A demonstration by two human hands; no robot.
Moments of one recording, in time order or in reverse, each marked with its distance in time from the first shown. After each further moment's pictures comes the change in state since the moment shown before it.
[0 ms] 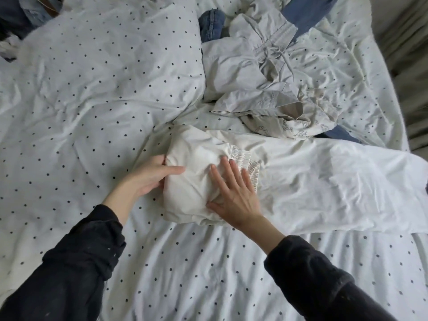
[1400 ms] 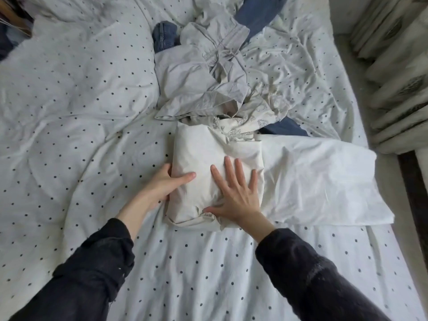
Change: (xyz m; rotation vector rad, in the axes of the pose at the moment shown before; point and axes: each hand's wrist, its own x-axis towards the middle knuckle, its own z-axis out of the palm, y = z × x) left_hand -0.007 0.014 0.164 0.172 0.137 0.010; right_hand -0.048 0.128 -0.033 0.014 -0.204 0.144
